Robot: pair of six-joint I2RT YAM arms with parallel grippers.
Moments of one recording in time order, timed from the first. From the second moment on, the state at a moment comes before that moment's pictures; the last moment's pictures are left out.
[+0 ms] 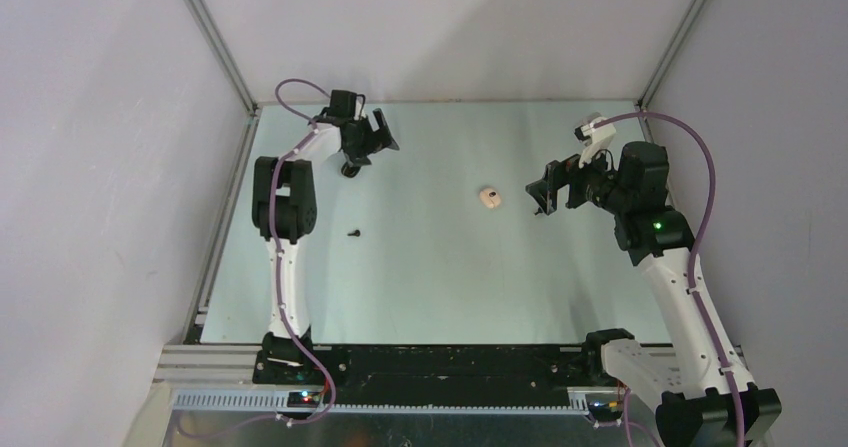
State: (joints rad) left arm -0.14 2.31 1.84 -0.44 0.26 -0.53; right arm 0.13 0.95 1.03 -0.44 -0.48 -0.08
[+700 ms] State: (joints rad) left arm -0.07 2.11 1.98 -0.62 0.11 -0.30; right arm 0.14 0.95 1.03 -0.44 -0.50 -0.08
